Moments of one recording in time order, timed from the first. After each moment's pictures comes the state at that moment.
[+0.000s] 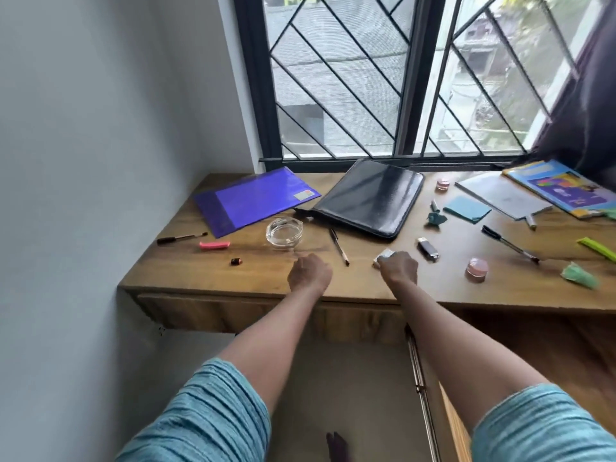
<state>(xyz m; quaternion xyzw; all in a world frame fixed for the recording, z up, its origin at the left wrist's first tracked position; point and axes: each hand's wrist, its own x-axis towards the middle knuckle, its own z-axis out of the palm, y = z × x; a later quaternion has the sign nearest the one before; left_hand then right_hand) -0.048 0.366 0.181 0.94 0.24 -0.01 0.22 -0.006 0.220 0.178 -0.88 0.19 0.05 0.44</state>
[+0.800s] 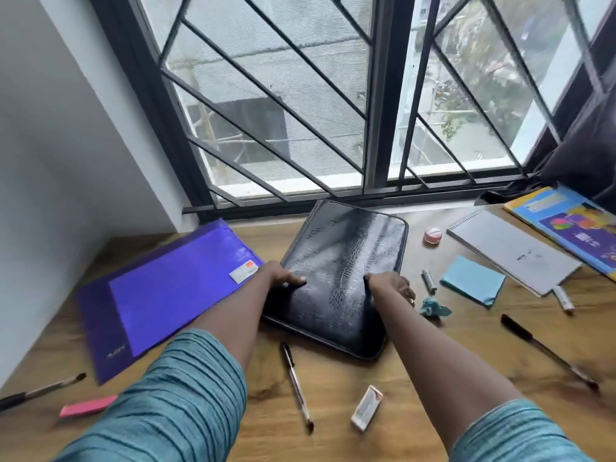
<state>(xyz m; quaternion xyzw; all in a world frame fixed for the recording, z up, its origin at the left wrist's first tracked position) 0.301 0.414 0.176 0.87 0.22 -0.24 0.37 0.320 0.210 0.139 -0.76 0.46 0.13 0.45</state>
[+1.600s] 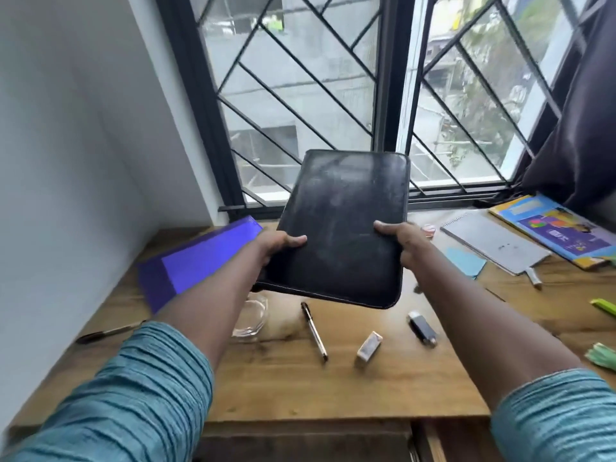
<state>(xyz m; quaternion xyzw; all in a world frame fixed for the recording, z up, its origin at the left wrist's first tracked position) 0.183 0.429 0.270 0.76 0.18 -0.12 0.61 0.218 0.180 0.254 -0.57 0.14 0.09 0.80</state>
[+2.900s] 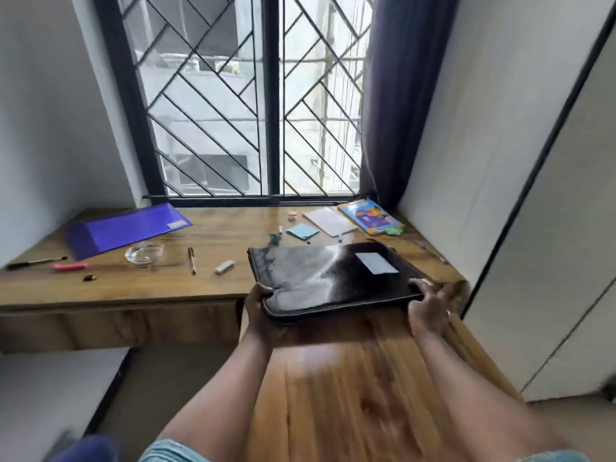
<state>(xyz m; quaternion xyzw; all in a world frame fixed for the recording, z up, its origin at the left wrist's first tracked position) -0.198 0.050 0.222 0.31 0.05 -0.05 0.95 -0.153 -0.233 0.180 -0.86 0.22 -0.22 0.41</state>
